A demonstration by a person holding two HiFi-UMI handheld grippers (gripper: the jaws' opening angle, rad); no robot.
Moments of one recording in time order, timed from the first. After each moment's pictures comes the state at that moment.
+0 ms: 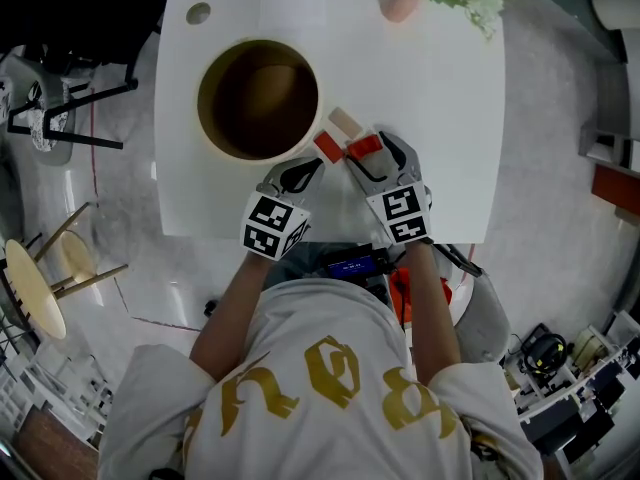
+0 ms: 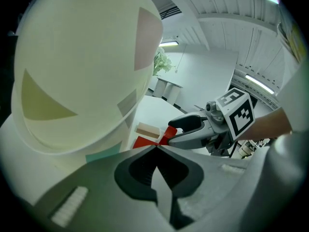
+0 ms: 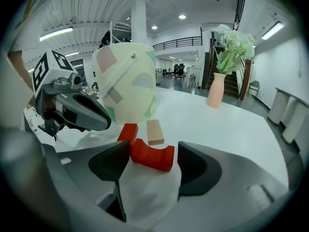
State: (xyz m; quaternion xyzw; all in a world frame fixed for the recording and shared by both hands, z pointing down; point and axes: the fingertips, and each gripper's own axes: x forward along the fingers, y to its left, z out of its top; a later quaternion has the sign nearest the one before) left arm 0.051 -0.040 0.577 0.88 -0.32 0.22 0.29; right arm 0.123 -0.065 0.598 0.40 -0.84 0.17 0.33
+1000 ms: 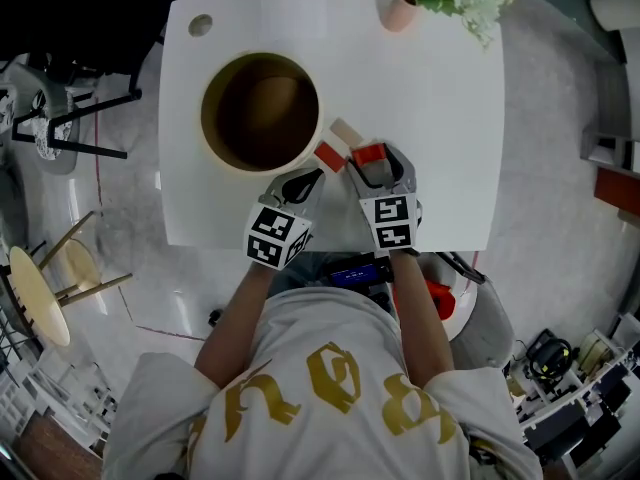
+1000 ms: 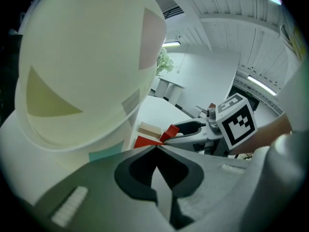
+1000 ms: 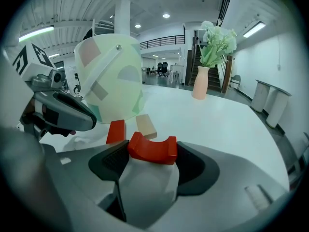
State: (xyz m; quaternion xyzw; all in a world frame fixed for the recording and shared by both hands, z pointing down) left arm 0.049 -0.040 0.580 0.87 -0.33 0.22 0.30; right arm 0.132 -0.069 0.615 0.48 -0.79 0.20 0.32
